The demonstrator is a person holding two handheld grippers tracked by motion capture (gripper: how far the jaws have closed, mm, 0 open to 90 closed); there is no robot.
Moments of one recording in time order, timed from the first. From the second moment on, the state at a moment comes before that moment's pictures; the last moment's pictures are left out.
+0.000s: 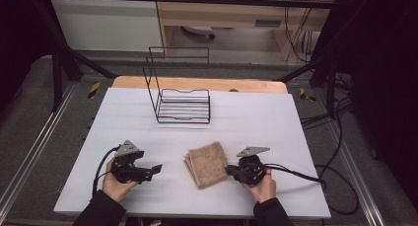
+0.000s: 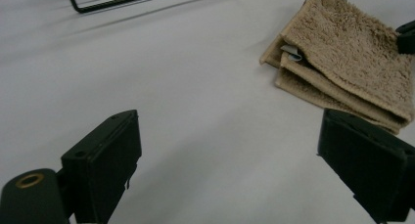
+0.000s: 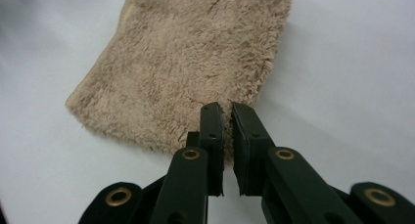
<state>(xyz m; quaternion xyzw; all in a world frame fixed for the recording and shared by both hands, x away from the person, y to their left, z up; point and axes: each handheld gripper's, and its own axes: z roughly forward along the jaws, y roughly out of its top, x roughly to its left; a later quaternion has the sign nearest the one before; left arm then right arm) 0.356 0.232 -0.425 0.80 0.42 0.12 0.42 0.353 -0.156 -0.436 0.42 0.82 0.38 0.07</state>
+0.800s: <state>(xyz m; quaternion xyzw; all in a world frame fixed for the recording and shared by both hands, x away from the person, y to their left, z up) 0.395 0.127 -0.444 0.79 0.47 0.07 0.40 0.366 -0.179 -0.426 0.38 0.81 0.43 0.12</state>
